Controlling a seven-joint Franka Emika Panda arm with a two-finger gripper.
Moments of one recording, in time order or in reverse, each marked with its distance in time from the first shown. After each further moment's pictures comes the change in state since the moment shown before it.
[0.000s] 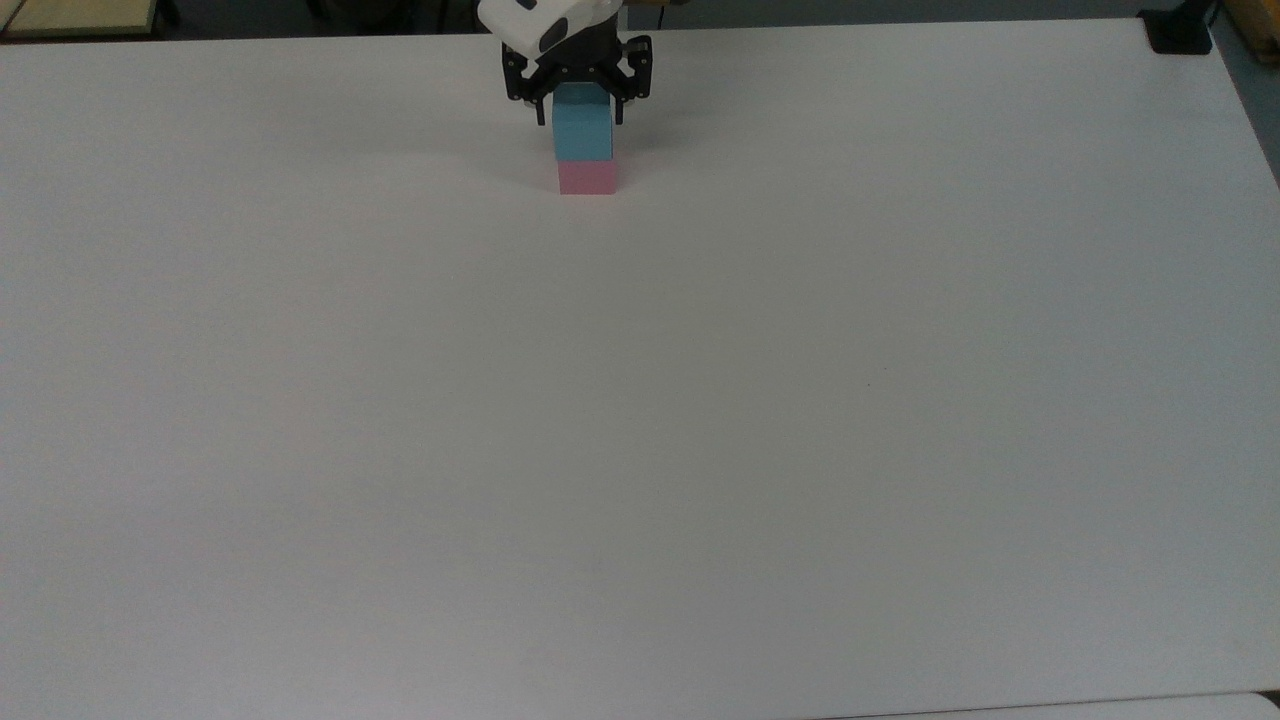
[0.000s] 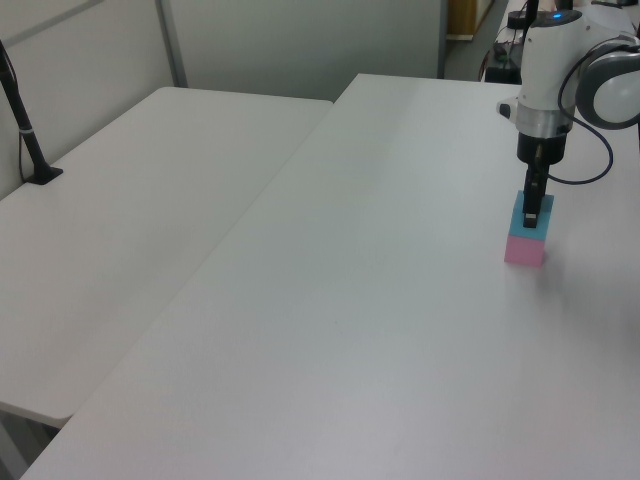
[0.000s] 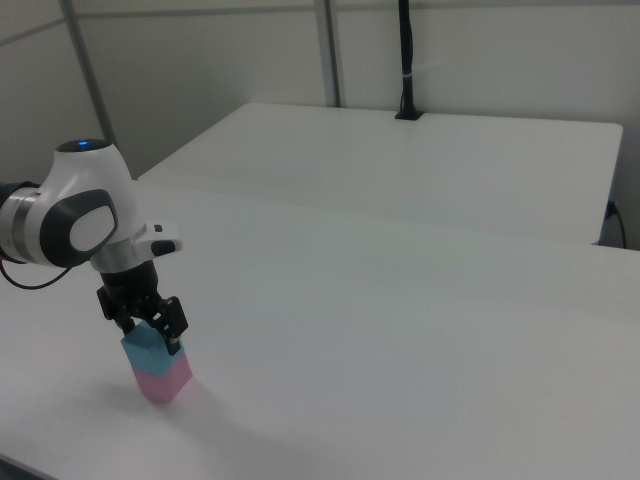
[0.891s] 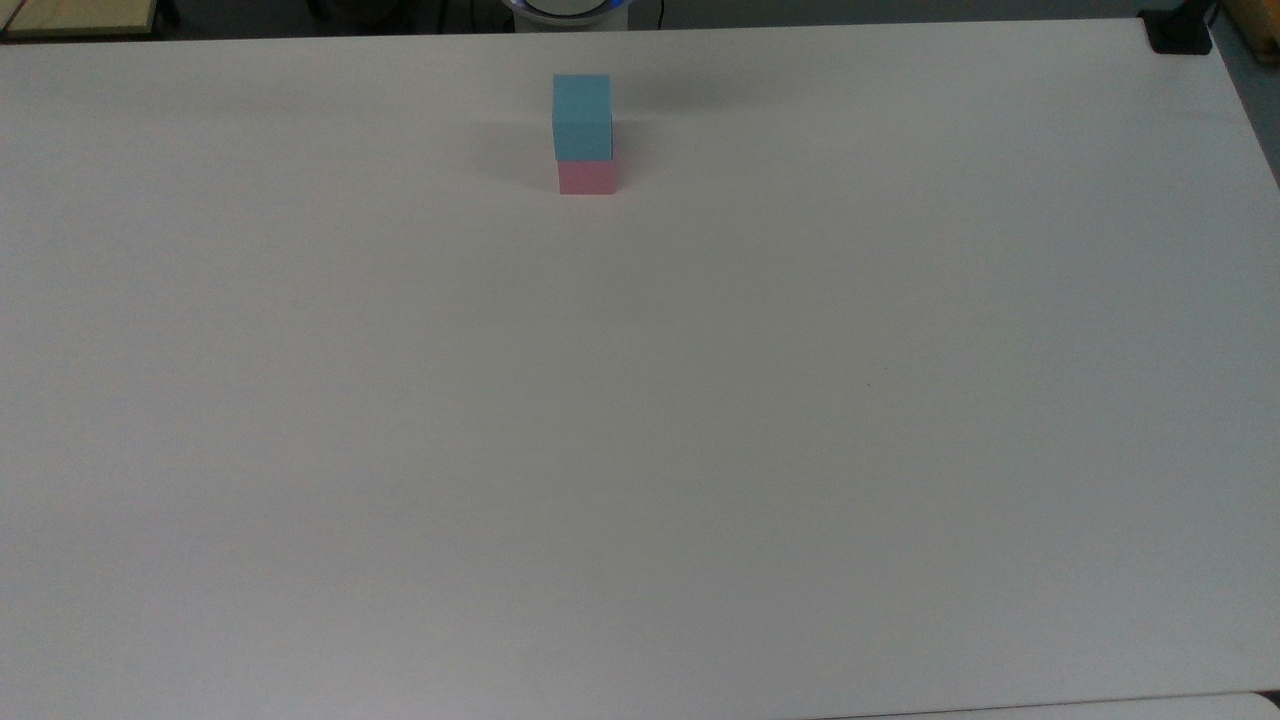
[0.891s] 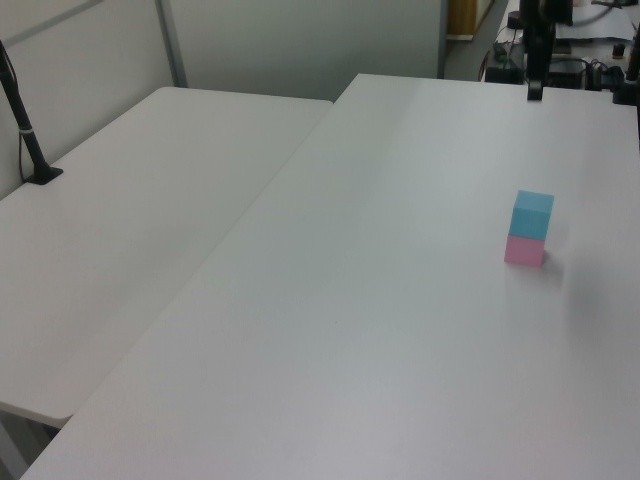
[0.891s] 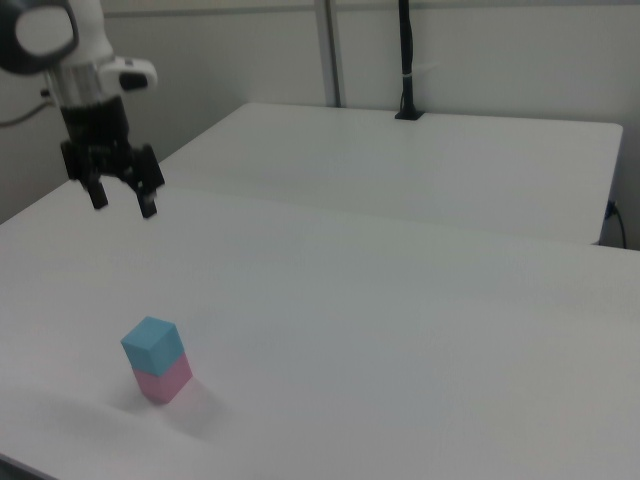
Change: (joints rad) arm -0.003 -0.010 -0.023 0.606 0.000 -0.632 -0.017
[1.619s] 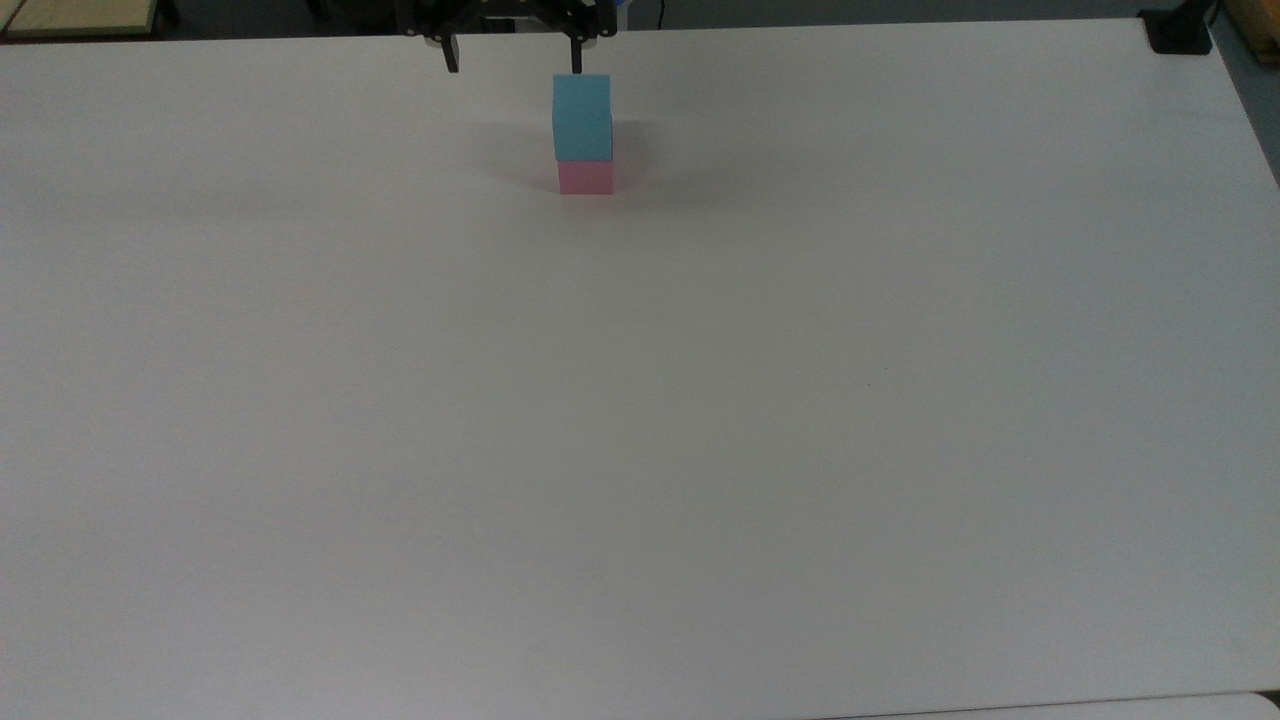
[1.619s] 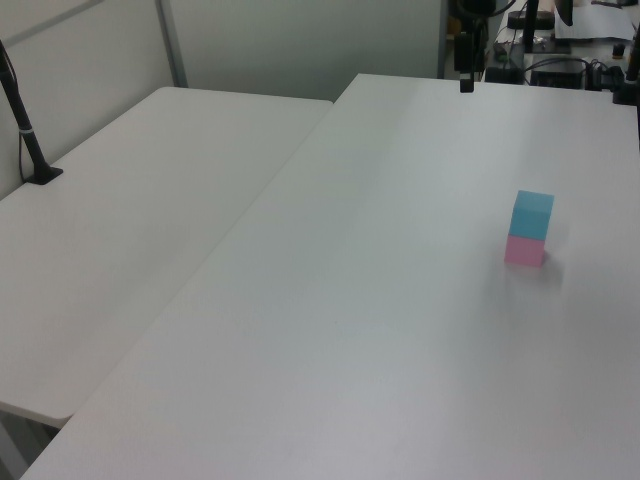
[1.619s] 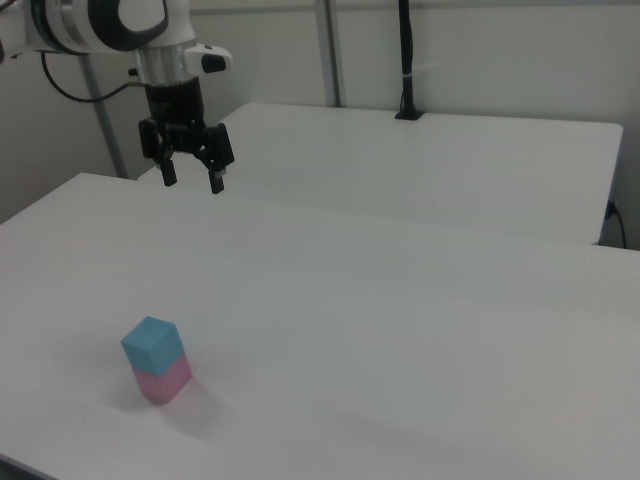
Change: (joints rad) arm -0.044 0.379 -0.020 0.402 0.000 -0.064 -0.055
